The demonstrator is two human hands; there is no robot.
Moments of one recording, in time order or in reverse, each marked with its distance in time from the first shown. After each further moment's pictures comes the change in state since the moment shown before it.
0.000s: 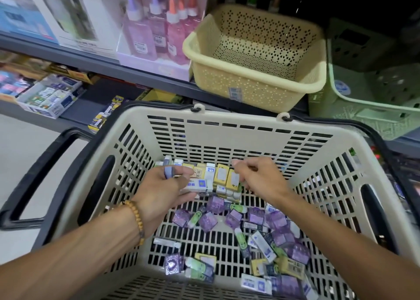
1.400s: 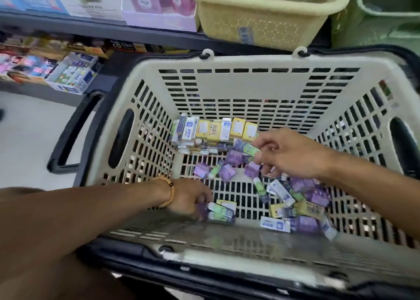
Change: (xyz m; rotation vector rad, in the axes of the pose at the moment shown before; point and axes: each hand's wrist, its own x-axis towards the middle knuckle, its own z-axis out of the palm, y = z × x) left_hand 0.002 -0.067 -0.023 1.630 -0.753 -0.061; right_hand -0.063 -0.005 -0.007 -0.112 -0.367 0.030
